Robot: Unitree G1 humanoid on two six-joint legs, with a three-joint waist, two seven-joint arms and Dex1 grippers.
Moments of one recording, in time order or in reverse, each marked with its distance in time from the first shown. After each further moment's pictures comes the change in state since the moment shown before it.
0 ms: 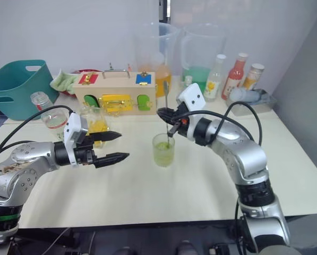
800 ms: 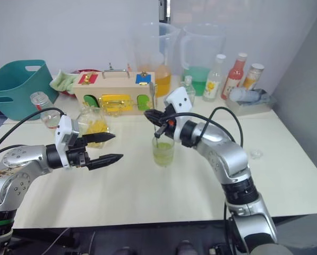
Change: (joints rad) left arm 0.059 0.020 0.051 0.004 -0.004 -0.036 -0.020; right arm -0.002 0.077 0.067 0.046 0.056 -0.029 -0.038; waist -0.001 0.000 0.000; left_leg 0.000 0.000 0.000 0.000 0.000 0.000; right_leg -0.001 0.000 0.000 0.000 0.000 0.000
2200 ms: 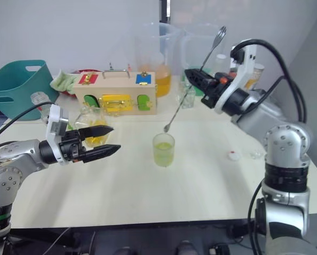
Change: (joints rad) left arm -0.029 -0.007 0.081 -0.008 -0.157 0.133 0.034; right arm -0.135 -0.271 -0.346 0.055 0.655 0.234 -0.333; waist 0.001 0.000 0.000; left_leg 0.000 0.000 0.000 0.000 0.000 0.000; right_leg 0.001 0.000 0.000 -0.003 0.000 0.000
